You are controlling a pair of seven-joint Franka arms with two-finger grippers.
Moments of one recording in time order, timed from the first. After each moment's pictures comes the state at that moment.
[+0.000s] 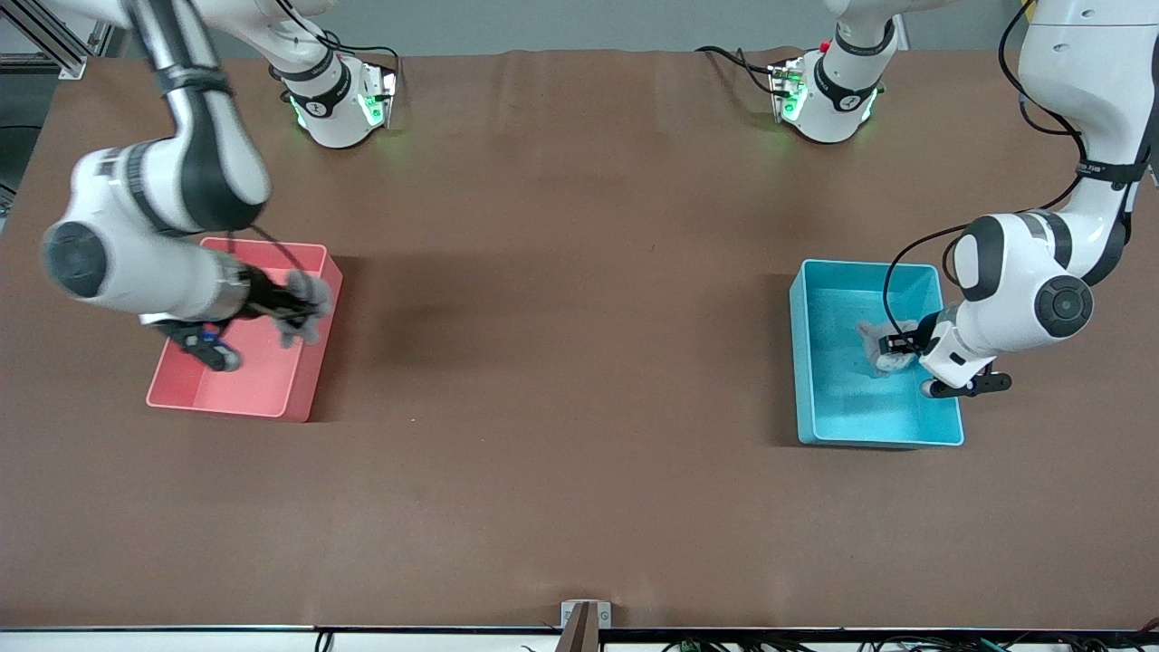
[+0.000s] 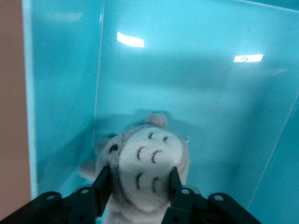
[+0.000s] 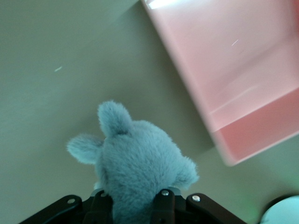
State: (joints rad) left arm 0.16 0.38 -0.13 -2.02 0.03 2.24 -0.10; right arm 0.29 0.19 -0.06 -1.86 0.16 1.85 0.82
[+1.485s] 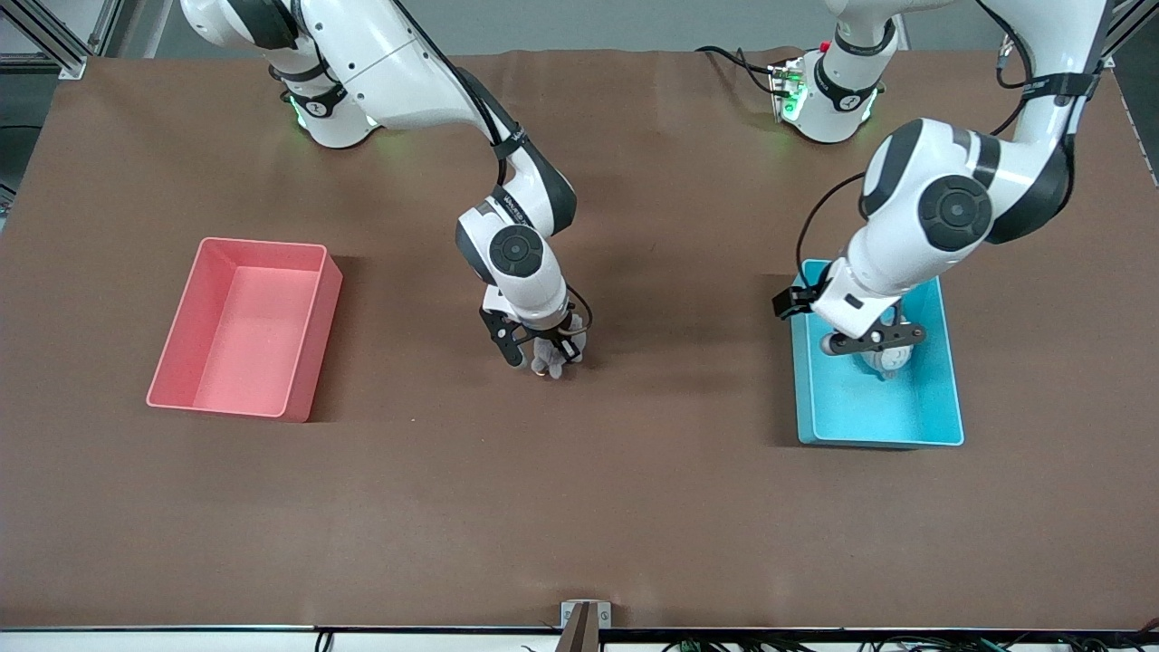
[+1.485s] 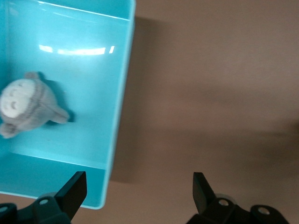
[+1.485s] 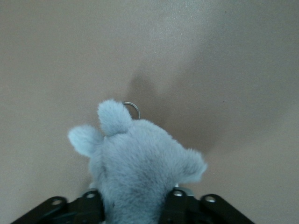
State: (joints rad) left arm 0.11 0.21 -0.49 -1.94 0.03 2.06 -0.52; right arm 0.78 0.74 -0.06 -1.60 0.16 2.44 1.66
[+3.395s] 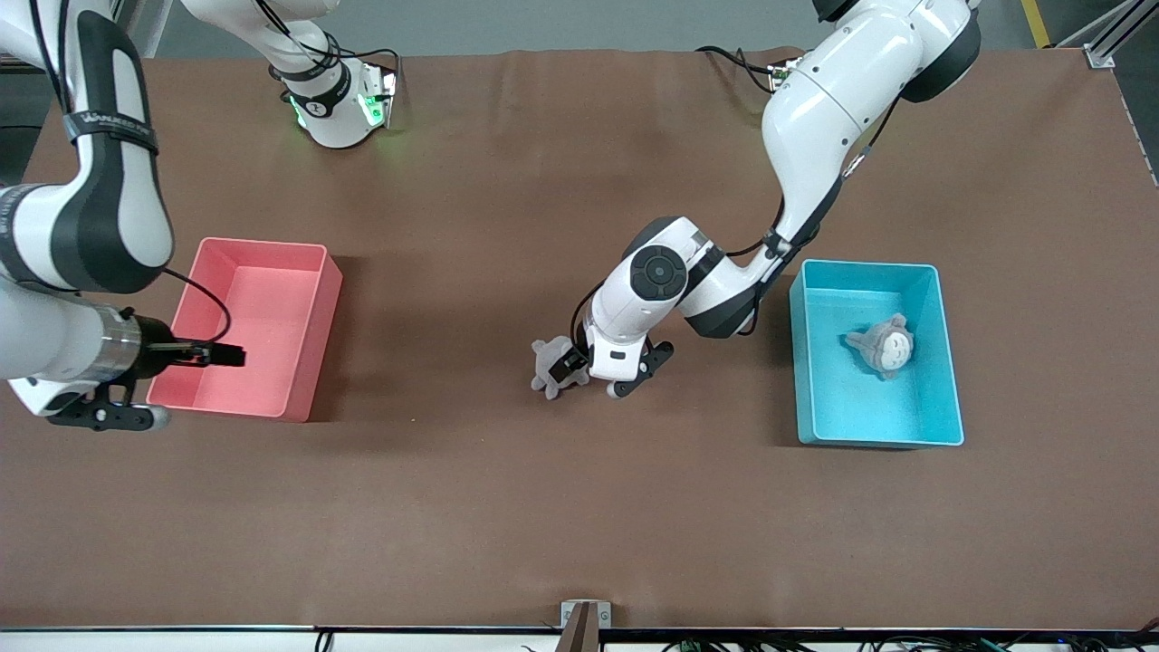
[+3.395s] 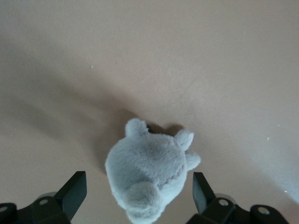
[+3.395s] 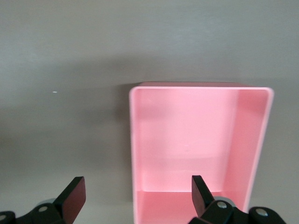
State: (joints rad) left arm -0.36 0.86 -0.47 -1.43 0.17 2.43 -1.50; right arm 0.07 0.41 -0.10 -1.42 0.05 1.63 0.03
